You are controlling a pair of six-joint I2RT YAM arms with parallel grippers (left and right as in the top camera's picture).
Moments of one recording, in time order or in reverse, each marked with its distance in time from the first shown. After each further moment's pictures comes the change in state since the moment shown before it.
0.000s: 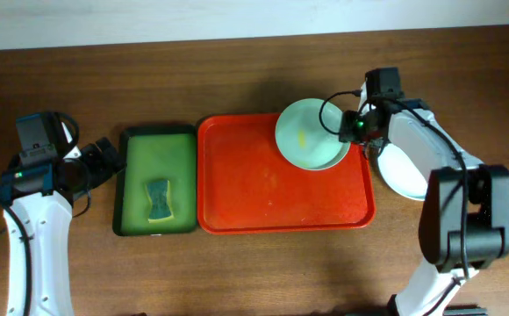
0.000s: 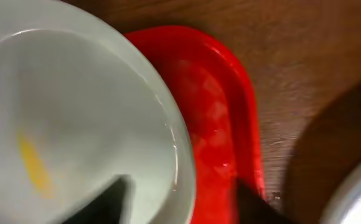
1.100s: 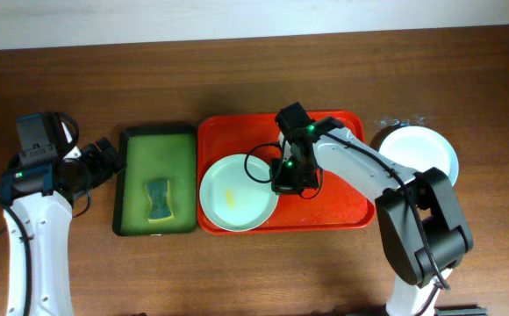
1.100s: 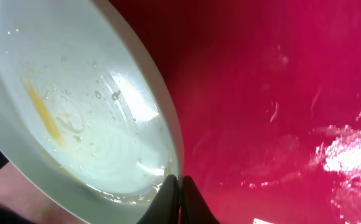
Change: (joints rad) left arm 0.000 0.000 0.000 0.000 0.000 0.000; right arm 0.419 0.008 -0.005 -0.273 -0.243 0.195
